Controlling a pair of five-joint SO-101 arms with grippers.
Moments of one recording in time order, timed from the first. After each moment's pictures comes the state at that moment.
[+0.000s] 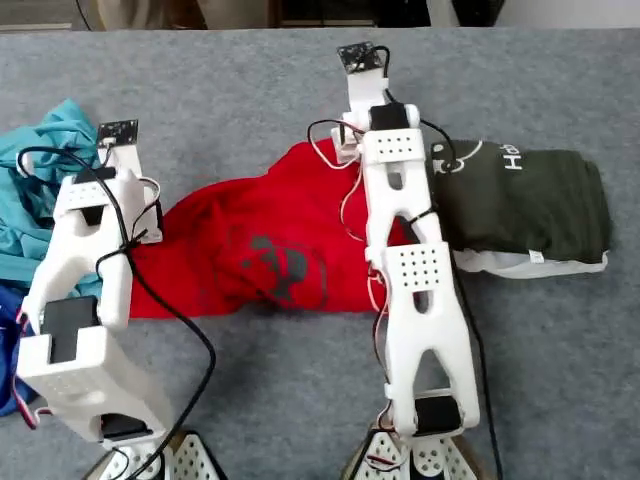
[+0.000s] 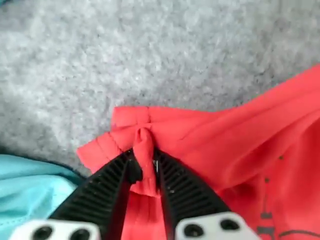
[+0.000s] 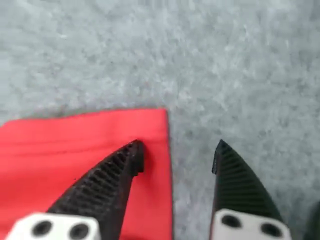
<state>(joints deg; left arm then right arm) -13.9 11.3 19.6 55.6 -10.9 -10.7 74.9 -78.6 76.6 0.0</state>
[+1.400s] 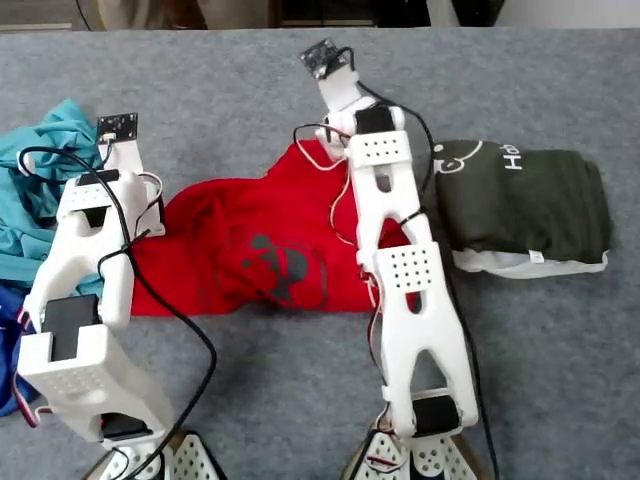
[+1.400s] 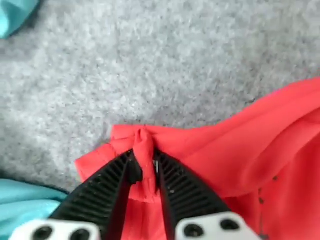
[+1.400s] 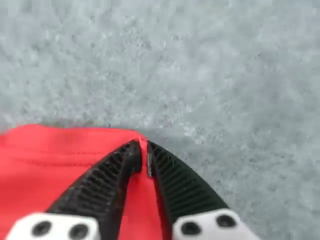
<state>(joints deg) -13.5 11.5 20.0 49.5 -10.6 -12.7 76.1 -82.0 70.6 12.8</state>
